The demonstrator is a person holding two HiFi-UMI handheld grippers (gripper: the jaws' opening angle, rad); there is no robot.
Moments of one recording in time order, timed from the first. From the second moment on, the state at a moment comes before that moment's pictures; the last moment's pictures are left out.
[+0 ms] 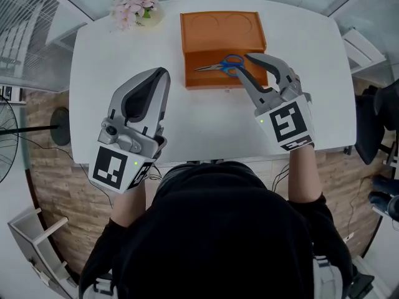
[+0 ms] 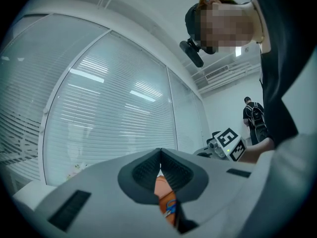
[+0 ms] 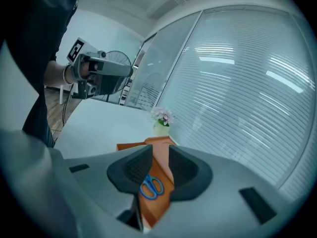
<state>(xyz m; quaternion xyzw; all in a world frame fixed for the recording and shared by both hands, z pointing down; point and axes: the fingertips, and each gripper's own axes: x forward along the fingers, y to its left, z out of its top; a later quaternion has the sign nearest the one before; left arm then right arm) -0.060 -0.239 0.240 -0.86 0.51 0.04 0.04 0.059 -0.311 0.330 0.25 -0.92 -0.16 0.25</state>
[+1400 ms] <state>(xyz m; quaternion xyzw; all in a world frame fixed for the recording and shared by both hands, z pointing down) -0.054 -0.237 0.229 -0.88 0.47 0.05 0.05 0.077 -0.272 0.249 0.35 -0.93 -0.08 0.05</state>
